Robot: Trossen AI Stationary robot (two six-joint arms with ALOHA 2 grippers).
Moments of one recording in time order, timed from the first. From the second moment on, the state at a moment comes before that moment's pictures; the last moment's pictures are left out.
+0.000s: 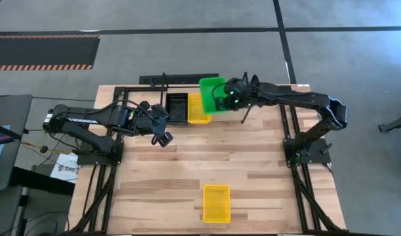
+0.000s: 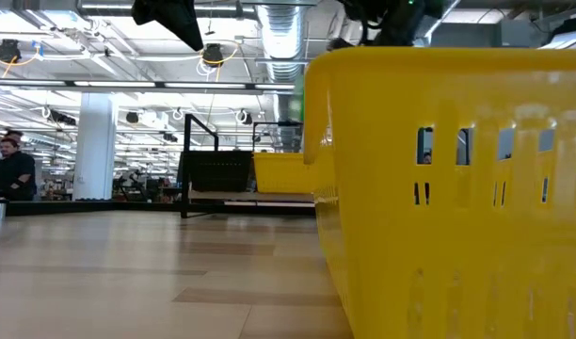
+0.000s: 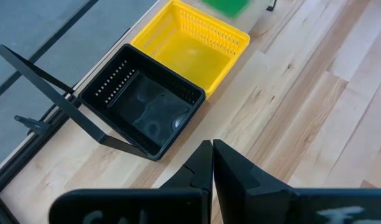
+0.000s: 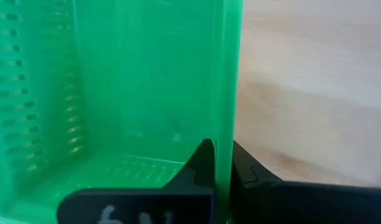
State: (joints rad) left arm -0.10 1.30 1.36 -1.11 -0.53 -0.59; right arm -0.35 1.52 1.32 -0.72 0.12 0.96
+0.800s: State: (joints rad) left arm -0.08 1.30 1.36 -1.12 -0.51 -0.59; right arm -0.43 1.61 1.32 -0.56 -0.02 0.80
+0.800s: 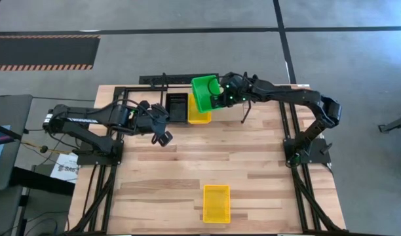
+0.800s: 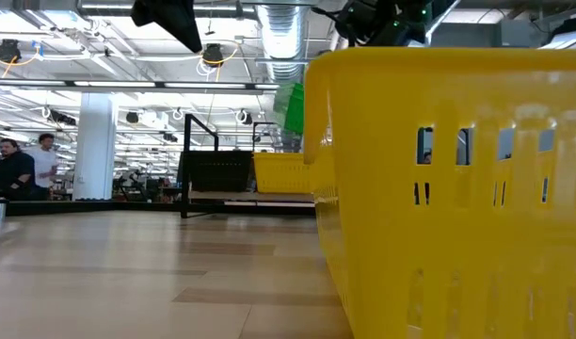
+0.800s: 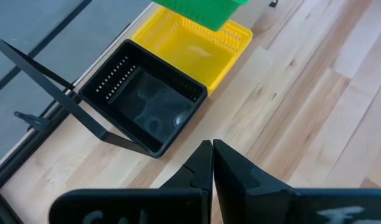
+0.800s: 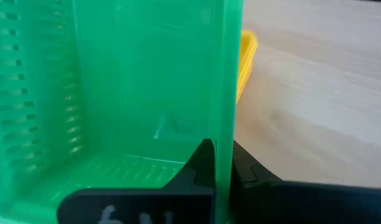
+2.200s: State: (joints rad) left arm -0.06 1.30 1.36 -1.12 -0.50 -0.56; right arm -0.31 1.58 1.32 -0.59 0.15 0.96
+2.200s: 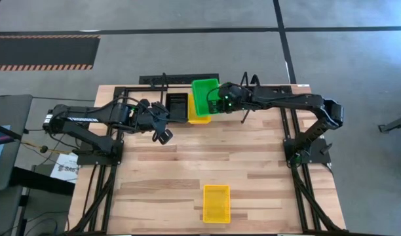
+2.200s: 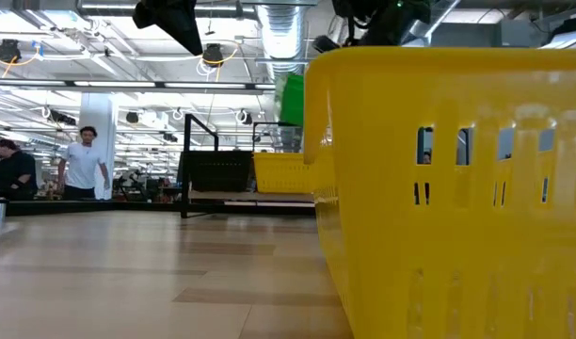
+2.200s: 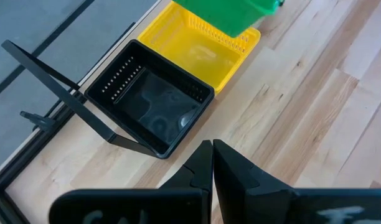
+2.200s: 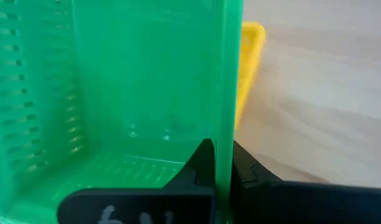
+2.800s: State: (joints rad) left arm -0.06 1.30 1.36 -1.12 -0.50 -0.56; right arm -0.25 1.59 1.32 -1.06 0.20 1.12
